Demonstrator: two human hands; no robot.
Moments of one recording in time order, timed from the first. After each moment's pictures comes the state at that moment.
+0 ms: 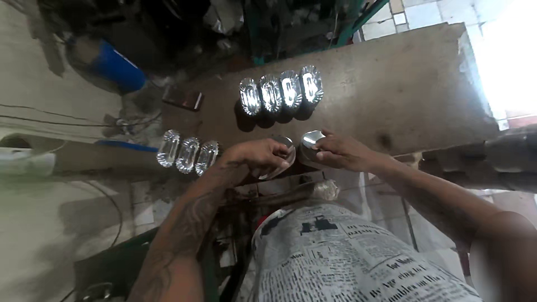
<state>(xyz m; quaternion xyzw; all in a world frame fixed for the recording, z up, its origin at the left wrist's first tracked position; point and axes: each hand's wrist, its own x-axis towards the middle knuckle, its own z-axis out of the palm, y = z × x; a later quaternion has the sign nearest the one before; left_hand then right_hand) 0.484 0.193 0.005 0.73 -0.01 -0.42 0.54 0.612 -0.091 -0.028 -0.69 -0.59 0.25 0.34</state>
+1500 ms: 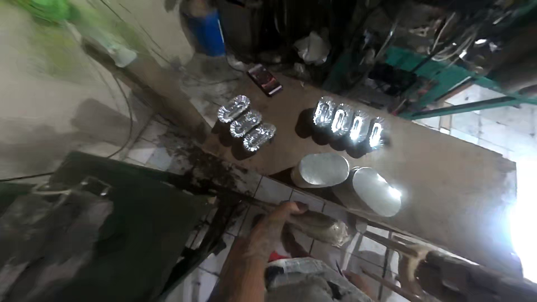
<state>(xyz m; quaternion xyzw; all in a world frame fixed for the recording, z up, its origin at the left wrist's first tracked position) 0.330 0.077 -0.158 0.66 0.36 -0.22 0.62 0.449 -0.206 -0.046 -0.73 -0.42 0.55 0.00</state>
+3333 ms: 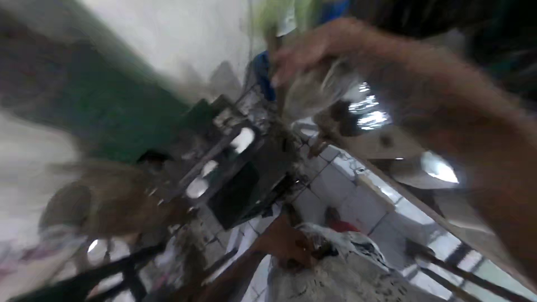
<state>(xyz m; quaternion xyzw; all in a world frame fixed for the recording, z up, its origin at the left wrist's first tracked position) 0.002 0.010 0.011 0.60 0.27 -0.14 0.74 0.191 0.345 0.162 -0.36 -0.88 0.29 0.00</state>
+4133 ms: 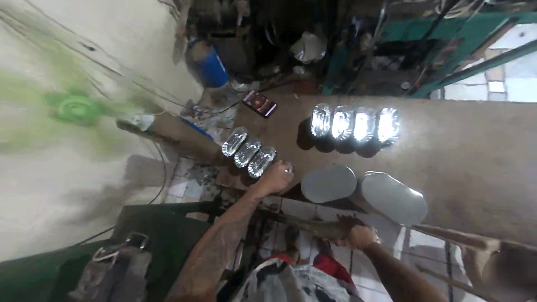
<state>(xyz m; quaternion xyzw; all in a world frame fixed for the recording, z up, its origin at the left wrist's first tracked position) 0.375 0.245 -0.063 0.88 0.27 -0.14 0.35 0.502 -0.107 -0.237 -0.78 -0.45 0.43 -0.05</state>
